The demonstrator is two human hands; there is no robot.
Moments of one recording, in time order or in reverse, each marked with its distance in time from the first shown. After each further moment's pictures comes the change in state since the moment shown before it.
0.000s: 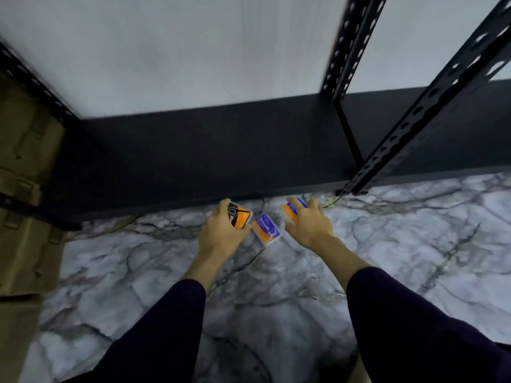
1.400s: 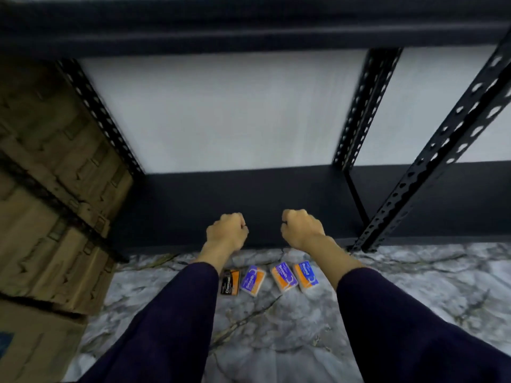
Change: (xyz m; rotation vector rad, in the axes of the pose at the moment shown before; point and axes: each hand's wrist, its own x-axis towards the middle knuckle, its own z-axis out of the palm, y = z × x) left_hand -0.015 0.051 -0.139 0.282 0.008 0.060; right_hand -0.052 -0.120 -0.124 -0.101 0.078 -0.214
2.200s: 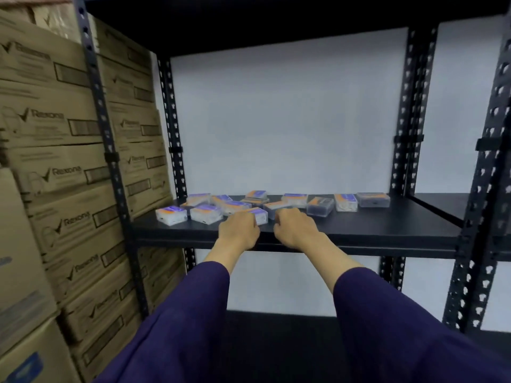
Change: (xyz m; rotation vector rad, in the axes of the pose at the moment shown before) left_hand -0.108 0.044 -0.362 0.107 0.633 0.128; right_hand -0.089 -0.215 -0.307 -0.035 0.507 -0.376
